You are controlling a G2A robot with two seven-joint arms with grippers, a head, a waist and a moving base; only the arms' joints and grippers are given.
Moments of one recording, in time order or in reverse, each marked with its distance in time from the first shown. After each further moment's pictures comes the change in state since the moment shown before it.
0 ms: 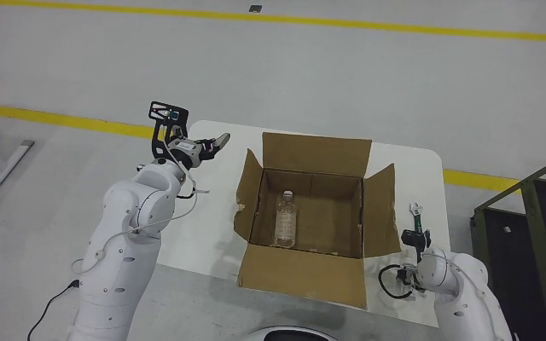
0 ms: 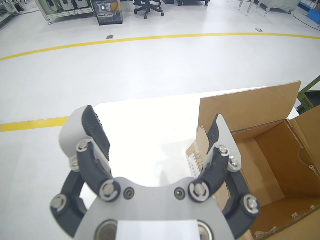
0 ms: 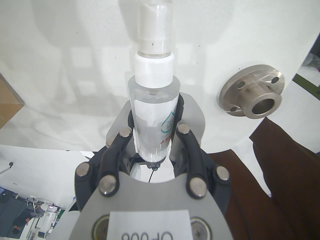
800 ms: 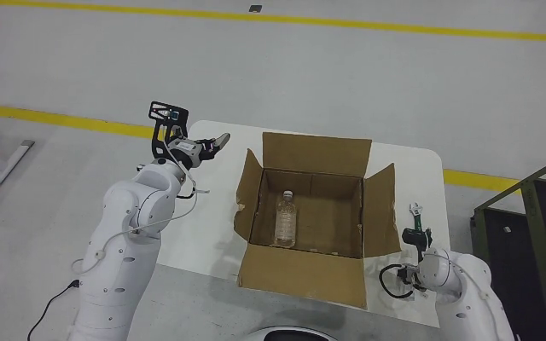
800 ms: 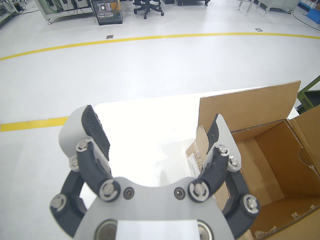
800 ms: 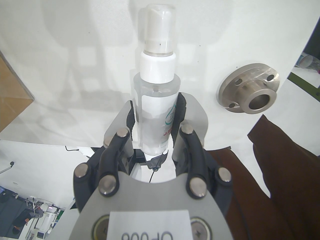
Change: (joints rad) left arm 0.000 0.000 0.000 0.000 0.000 0.000 0.000; right arm -0.009 -0.007 0.012 -0.037 -0.005 -0.005 0.020
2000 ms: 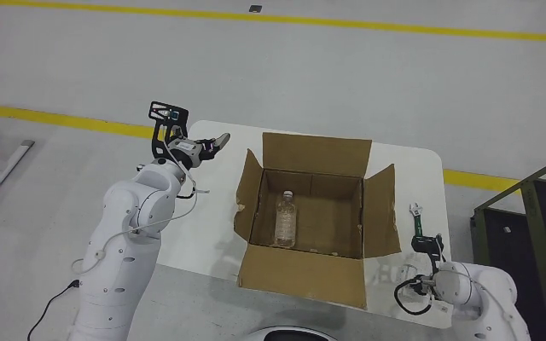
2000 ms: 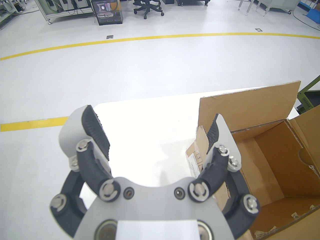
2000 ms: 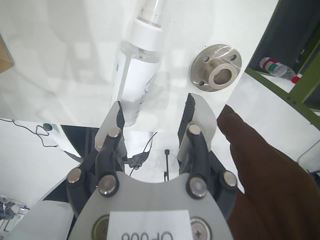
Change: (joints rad) left arm 0.000 0.000 0.000 0.000 0.000 0.000 0.000; right arm -0.100 -0.007 0.101 -0.138 -0.008 -0.137 0.047
